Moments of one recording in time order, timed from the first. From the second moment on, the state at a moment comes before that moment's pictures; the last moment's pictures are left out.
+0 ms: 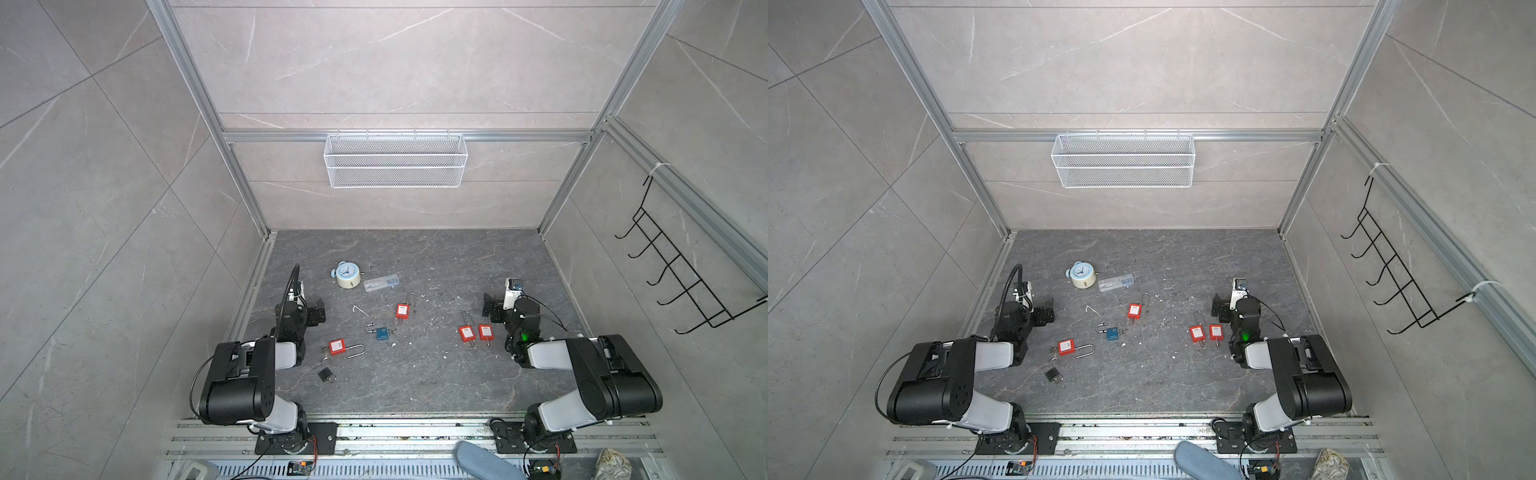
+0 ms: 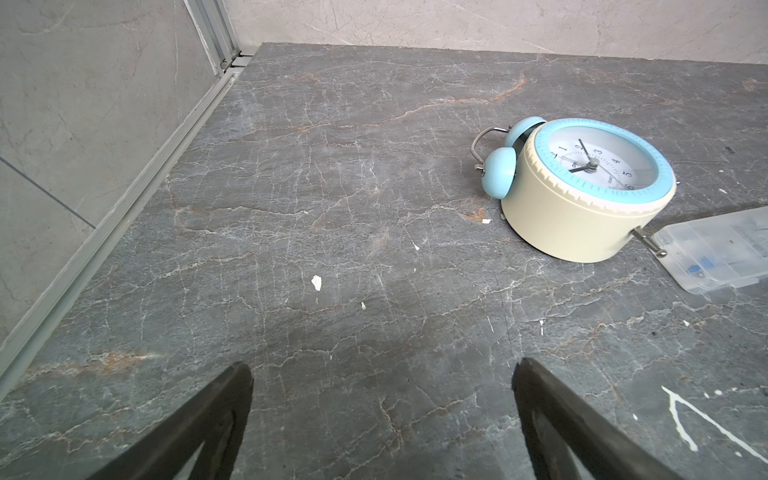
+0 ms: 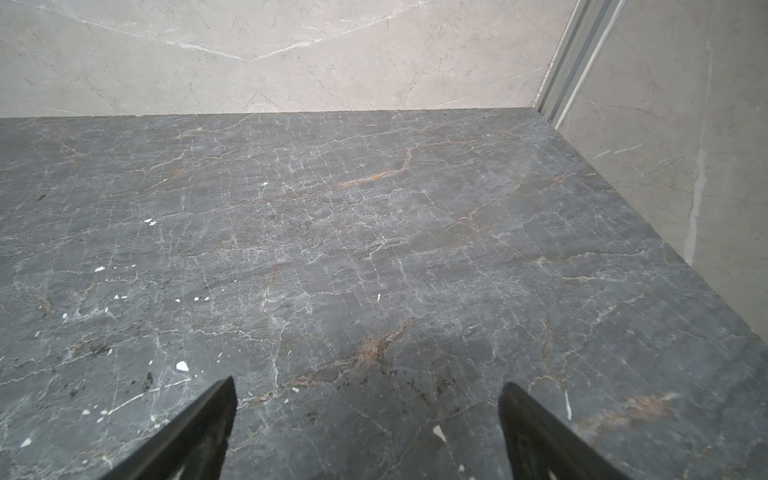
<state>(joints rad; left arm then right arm) 0.06 1.50 0.34 0.71 0.03 0.01 0.08 1.52 0.33 0.82 0.12 0.03</state>
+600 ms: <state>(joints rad) 0.06 1.39 0.40 0.53 0.01 0.00 0.08 1.32 0.33 0.73 0.12 0.03</state>
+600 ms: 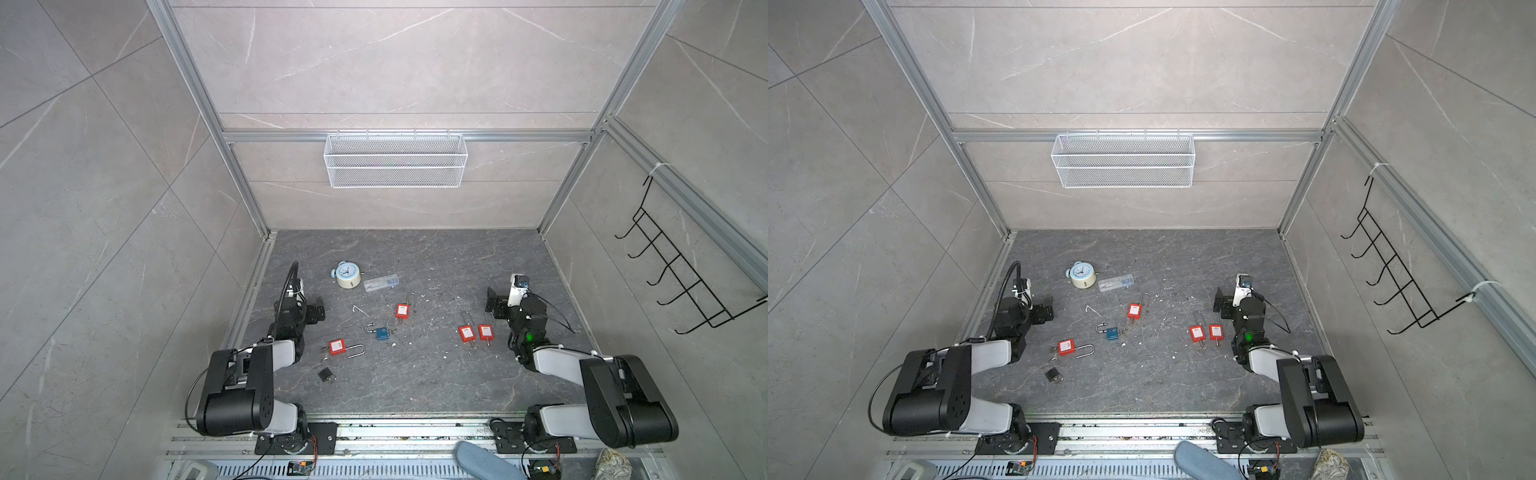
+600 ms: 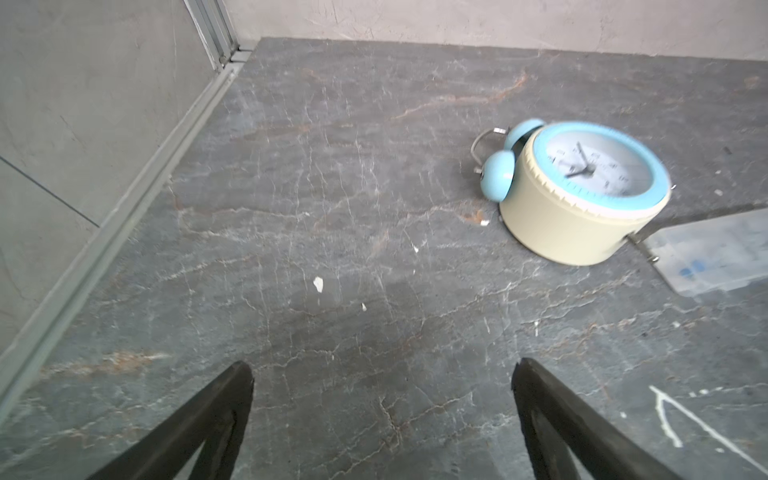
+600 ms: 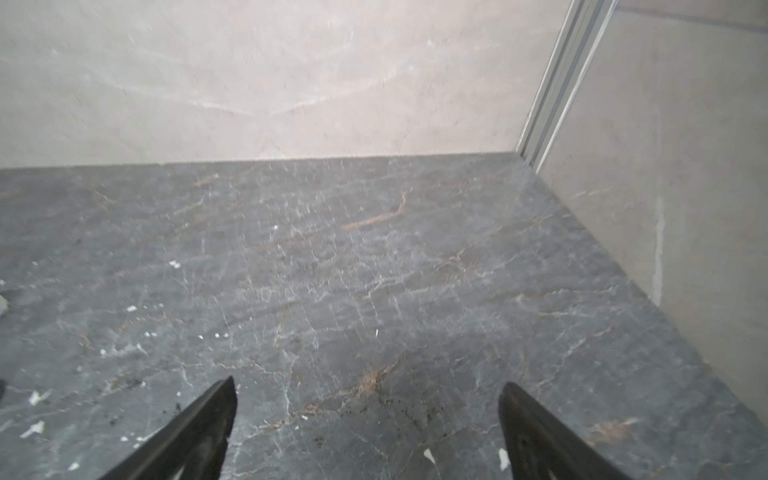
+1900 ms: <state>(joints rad) -0.45 1.14 0.74 -0.21 -0.04 -0.21 0.45 1.49 0.85 -0.58 0.04 0.33</state>
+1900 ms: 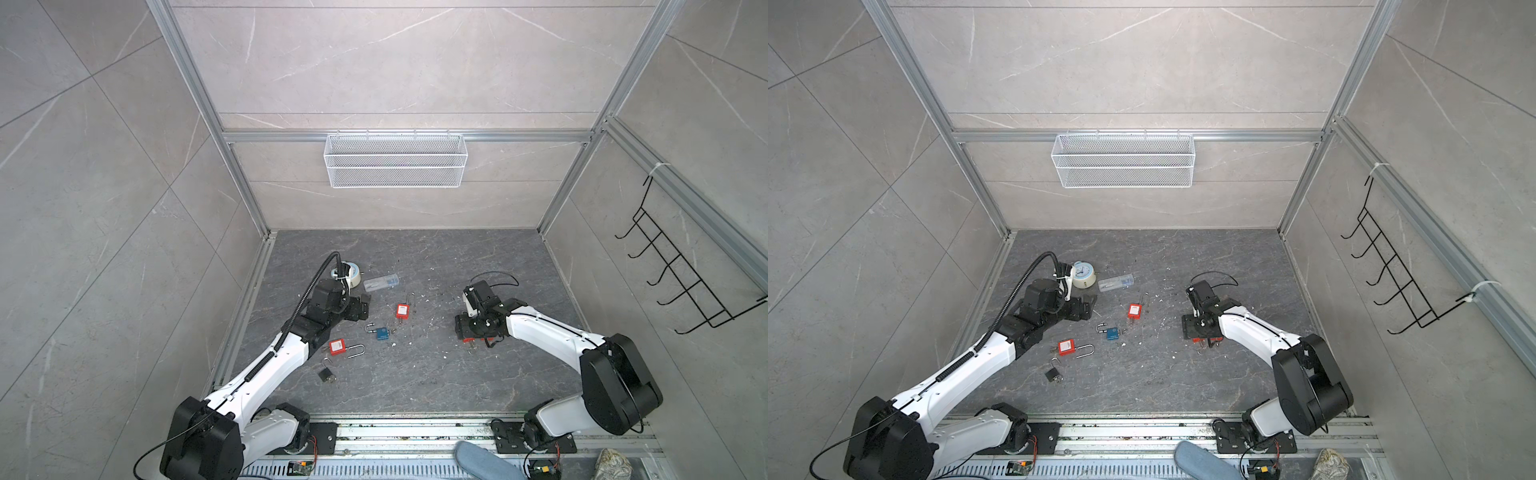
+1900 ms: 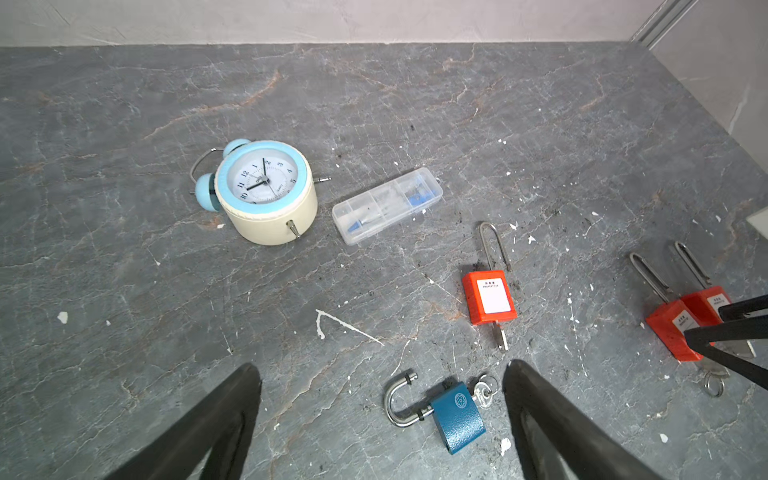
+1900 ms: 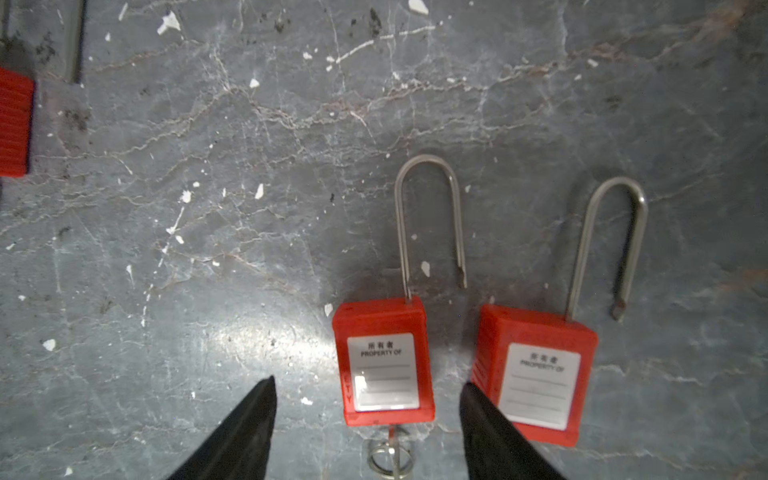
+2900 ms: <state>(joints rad) -0.49 1.18 0.77 -0.24 -0.05 -0.21 0.48 1.63 0.91 -0.61 0.07 0.37</state>
